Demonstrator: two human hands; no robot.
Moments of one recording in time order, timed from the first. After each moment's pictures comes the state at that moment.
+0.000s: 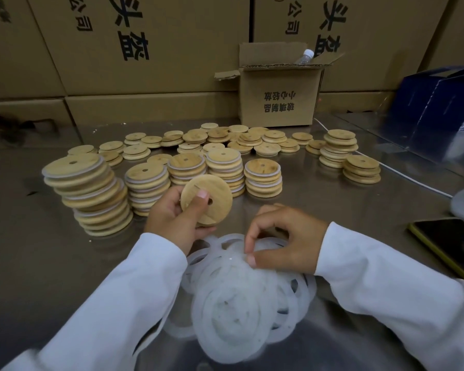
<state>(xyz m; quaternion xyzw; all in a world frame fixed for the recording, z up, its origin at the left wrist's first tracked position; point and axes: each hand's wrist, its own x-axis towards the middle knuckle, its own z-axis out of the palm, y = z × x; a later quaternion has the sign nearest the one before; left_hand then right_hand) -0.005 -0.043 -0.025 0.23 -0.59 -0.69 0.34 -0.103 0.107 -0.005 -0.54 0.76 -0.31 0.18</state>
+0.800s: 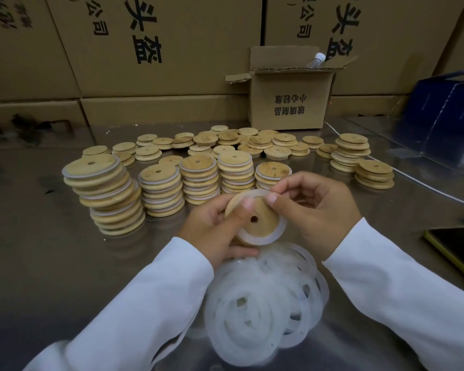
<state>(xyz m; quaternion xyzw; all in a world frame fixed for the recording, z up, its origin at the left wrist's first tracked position) 0.003 -0.023 -0.015 0.11 -0.64 -0.74 0.20 -0.093 0.098 0.003 -0.39 0.66 -0.64 0.03</state>
